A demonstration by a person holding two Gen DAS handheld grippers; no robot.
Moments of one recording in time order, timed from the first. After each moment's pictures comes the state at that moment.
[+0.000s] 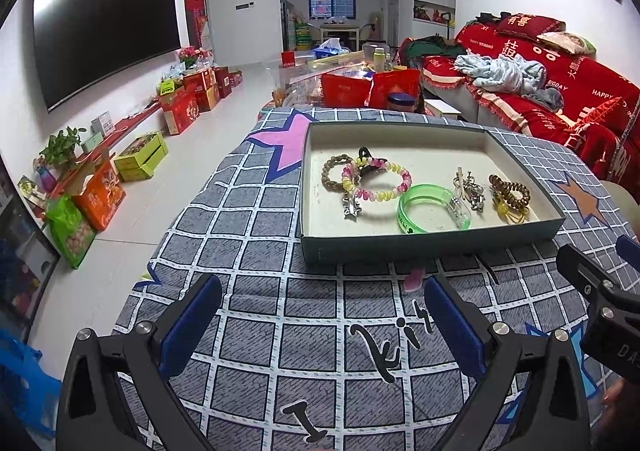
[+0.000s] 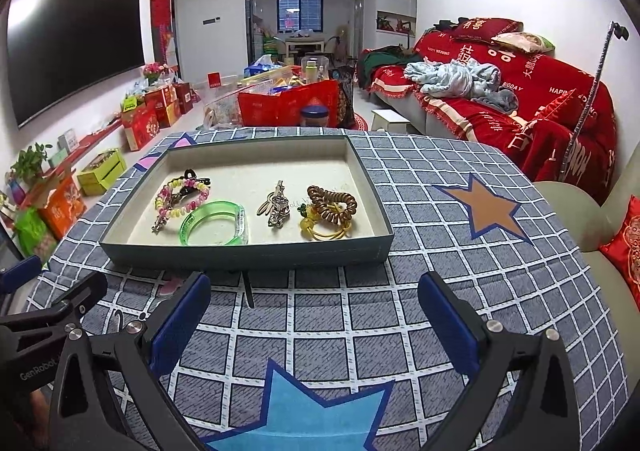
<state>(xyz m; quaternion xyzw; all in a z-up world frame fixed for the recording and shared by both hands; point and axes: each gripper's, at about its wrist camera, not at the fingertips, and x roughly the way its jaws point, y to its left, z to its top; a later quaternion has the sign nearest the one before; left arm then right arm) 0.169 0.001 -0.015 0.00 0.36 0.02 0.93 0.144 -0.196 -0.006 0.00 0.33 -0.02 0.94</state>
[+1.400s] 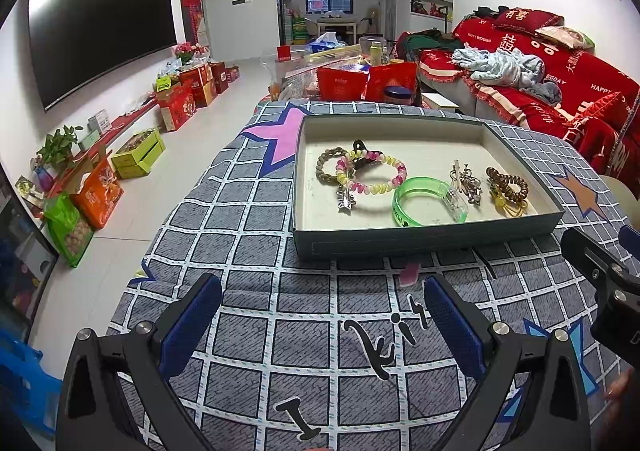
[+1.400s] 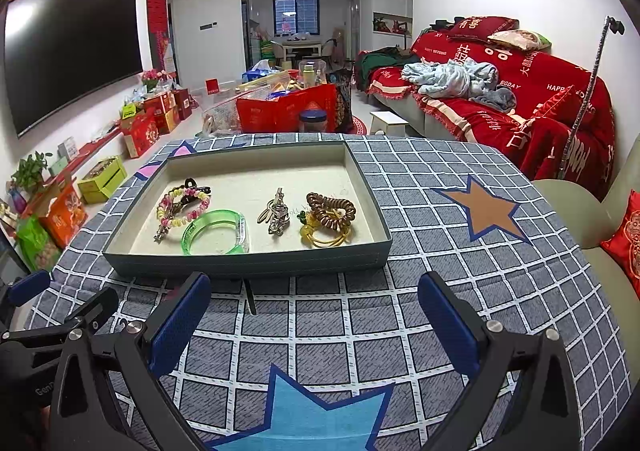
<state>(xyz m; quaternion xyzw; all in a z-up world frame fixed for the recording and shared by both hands) 0.171 -0.005 -0.021 0.00 0.37 0.02 0.93 0.152 -0.198 -0.005 0.01 0.33 -0.02 0.94</state>
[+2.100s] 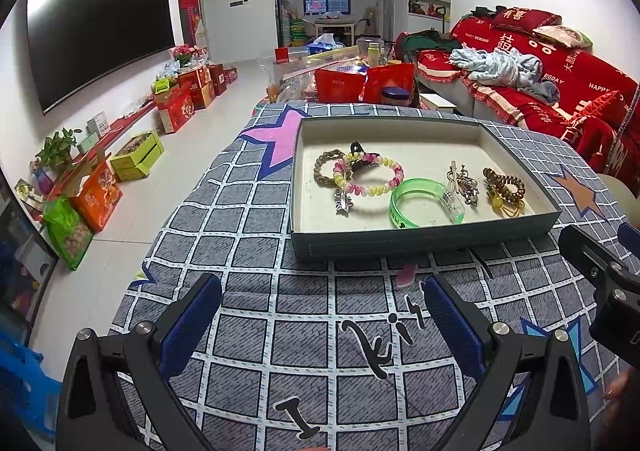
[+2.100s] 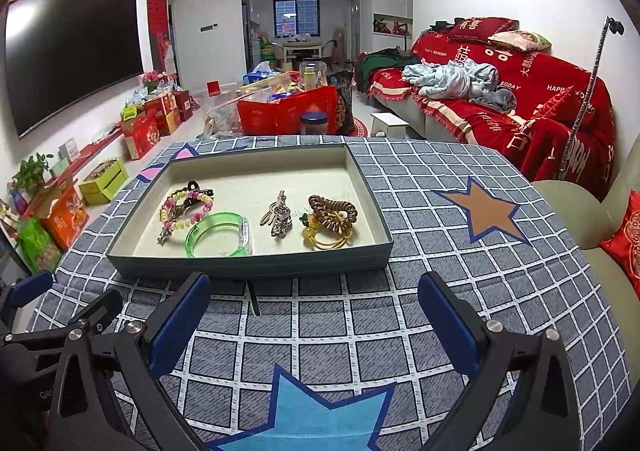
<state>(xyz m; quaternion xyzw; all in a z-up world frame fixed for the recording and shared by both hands) 0.169 -0.007 -0.018 0.00 0.37 0.02 0.93 0.150 -0.199 -0.005 0.01 0.33 -0.02 0.95</state>
